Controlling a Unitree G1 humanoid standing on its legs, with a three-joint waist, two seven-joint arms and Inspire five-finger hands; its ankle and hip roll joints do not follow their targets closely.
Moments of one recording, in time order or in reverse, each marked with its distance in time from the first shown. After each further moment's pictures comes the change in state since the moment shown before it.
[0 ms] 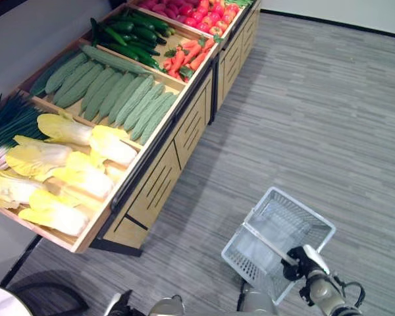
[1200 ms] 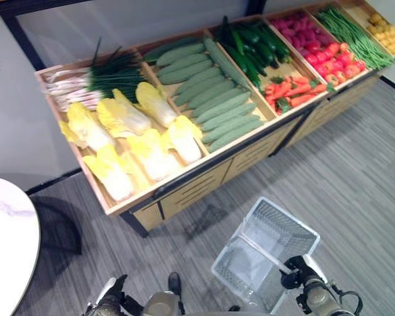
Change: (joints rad) left arm -0.058 0.075 -0.063 -0.059 0.039 0.022 0.011; right arm 0.030 0.071 -0.038 0.117 0.030 -0.017 -0.021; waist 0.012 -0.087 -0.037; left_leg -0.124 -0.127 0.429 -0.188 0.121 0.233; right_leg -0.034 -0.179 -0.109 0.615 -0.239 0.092
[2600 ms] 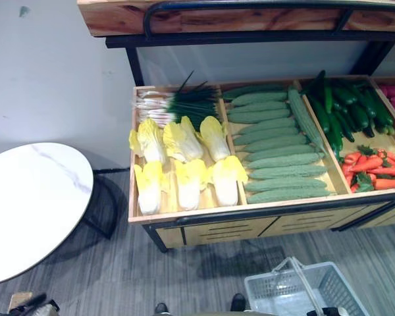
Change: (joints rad) left arm 0.016 0.207 0.675 -0.261 -0.527 -0.058 0.594; right arm 0.144 0.012 -0.163 0.161 0.157 0.017 -0.046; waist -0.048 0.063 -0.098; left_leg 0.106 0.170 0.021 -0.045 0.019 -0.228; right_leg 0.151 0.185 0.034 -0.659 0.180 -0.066
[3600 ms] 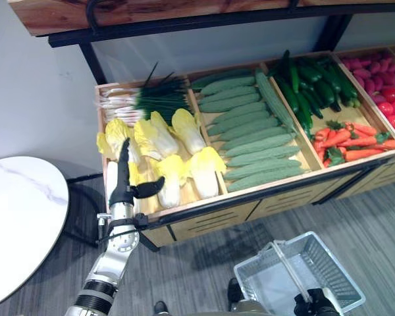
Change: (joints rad) left arm -0.036 -0.226 -0.619 -0.745 0.507 0.019 -0.286; right arm -0.040 0.009 0.036 -0.082 -0.079 0.001 0.017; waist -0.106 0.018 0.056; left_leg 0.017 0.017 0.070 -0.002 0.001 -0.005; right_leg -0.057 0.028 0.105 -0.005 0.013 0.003
